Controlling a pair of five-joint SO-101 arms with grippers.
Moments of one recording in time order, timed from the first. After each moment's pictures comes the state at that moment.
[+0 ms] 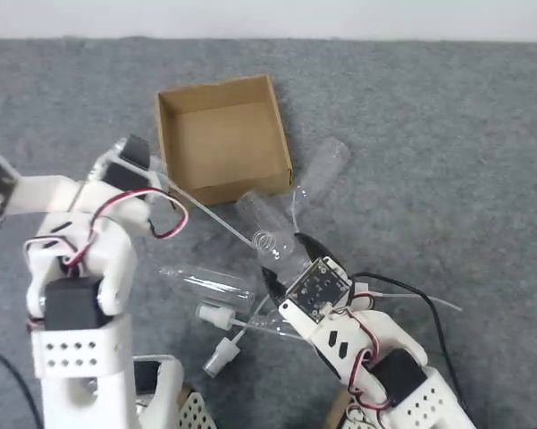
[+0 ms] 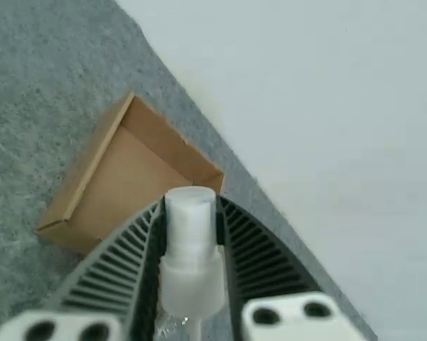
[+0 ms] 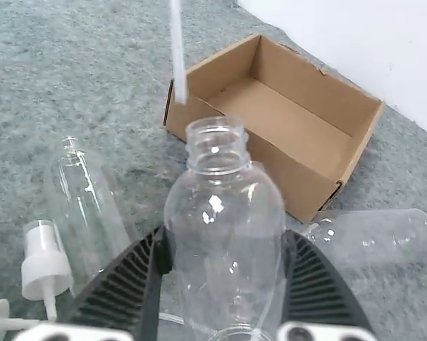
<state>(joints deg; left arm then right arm) -7.7 -58.0 40.6 57.5 58.0 -42.4 -102.8 92.8 42.7 13.8</state>
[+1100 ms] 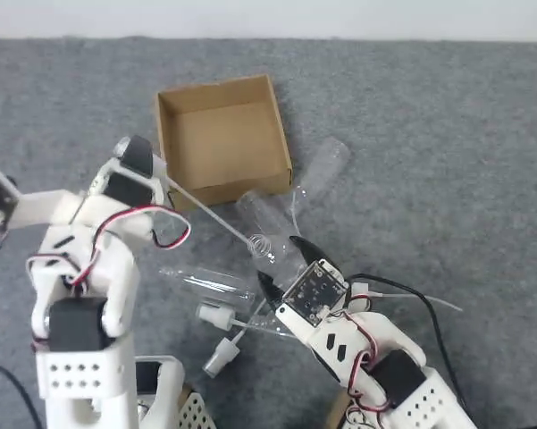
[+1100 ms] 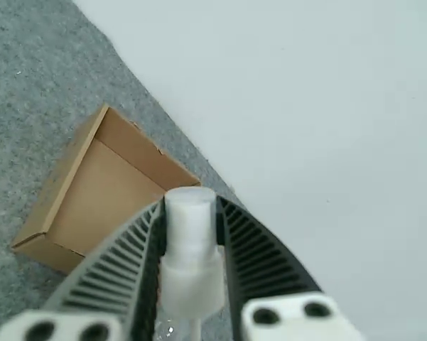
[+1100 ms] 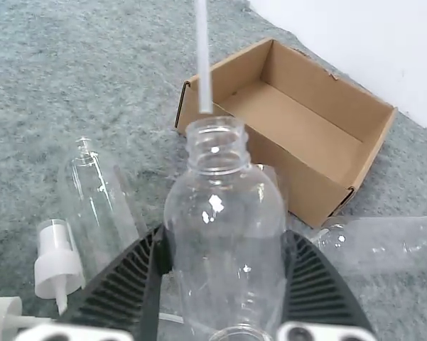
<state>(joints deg) -7.0 -65.6 46.7 52.8 58.0 -44.0 -102.8 92.8 42.7 13.8</state>
